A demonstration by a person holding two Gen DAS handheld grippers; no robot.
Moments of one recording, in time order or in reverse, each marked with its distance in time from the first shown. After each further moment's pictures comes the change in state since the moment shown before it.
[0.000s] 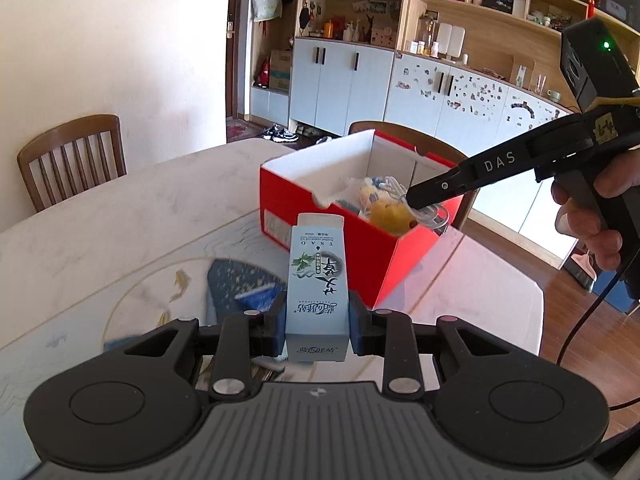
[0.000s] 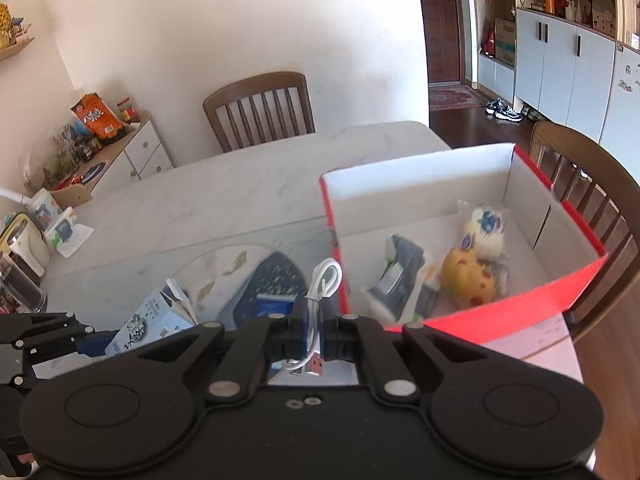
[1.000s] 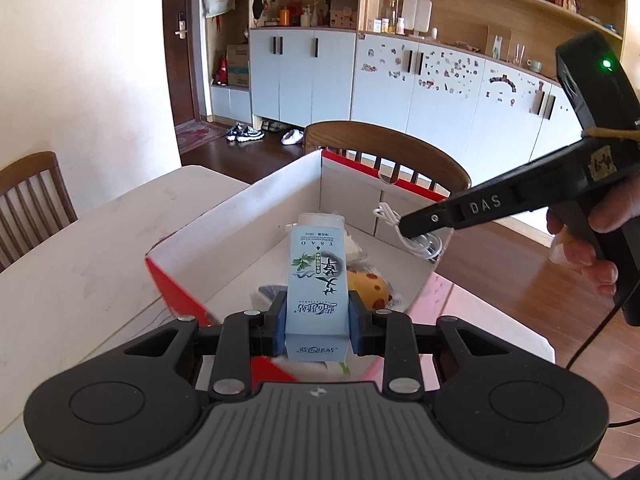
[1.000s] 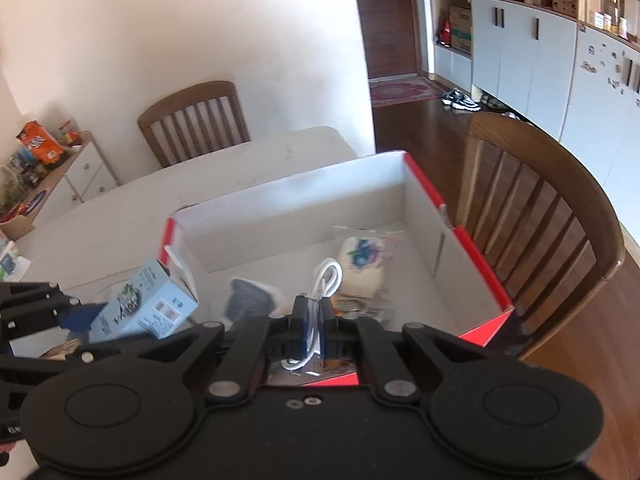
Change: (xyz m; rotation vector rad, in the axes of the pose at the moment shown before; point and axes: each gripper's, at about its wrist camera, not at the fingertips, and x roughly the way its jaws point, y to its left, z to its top) left arm 0.138 -0.063 0.099 0.119 0.052 -0.052; right arm 0.025 -0.142 0.037 0.069 0.011 -0.090
